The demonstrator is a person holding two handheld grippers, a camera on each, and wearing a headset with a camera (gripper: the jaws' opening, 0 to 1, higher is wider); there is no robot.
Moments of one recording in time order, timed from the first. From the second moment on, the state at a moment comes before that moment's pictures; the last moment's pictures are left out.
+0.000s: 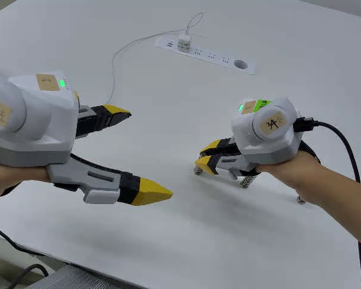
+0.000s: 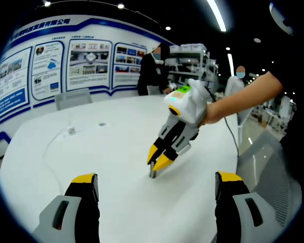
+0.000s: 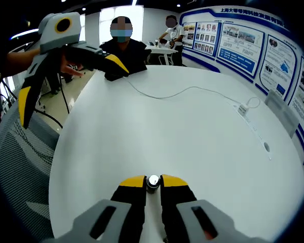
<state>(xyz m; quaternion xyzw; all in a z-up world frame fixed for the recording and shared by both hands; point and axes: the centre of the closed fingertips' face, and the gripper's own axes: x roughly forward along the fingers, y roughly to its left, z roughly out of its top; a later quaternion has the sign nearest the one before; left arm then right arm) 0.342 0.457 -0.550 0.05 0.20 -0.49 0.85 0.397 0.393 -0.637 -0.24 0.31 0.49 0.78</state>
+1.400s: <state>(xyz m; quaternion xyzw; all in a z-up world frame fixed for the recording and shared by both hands) 0.343 0.441 -0.510 0.07 0.16 -0.49 0.85 0.374 0.319 -0.535 -0.12 0.21 0.42 0.87</state>
